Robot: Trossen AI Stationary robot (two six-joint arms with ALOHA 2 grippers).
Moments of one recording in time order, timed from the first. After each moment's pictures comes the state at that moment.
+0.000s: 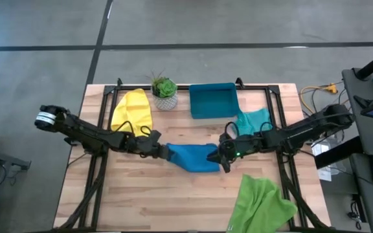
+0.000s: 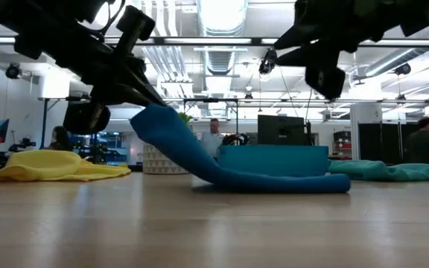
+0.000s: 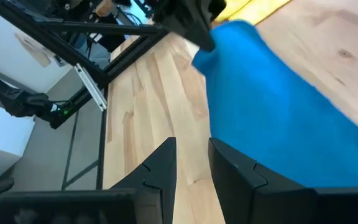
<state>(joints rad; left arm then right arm) -0.18 1.29 0.53 0.25 -0.18 -1.35 0.24 1.31 0.64 0.24 0.07 0.76</state>
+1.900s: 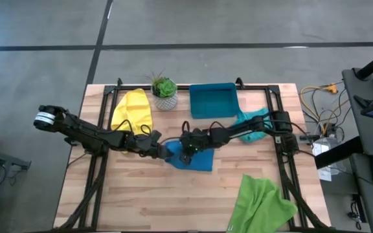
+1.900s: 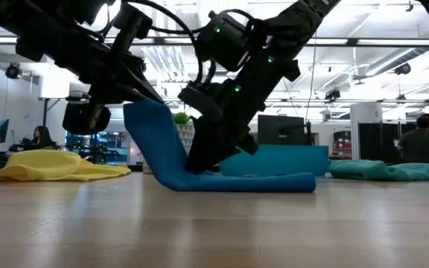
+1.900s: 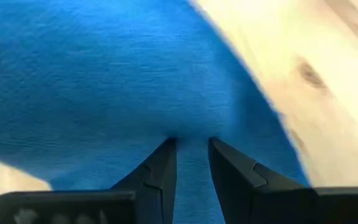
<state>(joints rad) -0.16 1.27 0.51 0.28 -0.09 -1.34 0.03 2.05 1.28 -0.14 0.08 0.51</state>
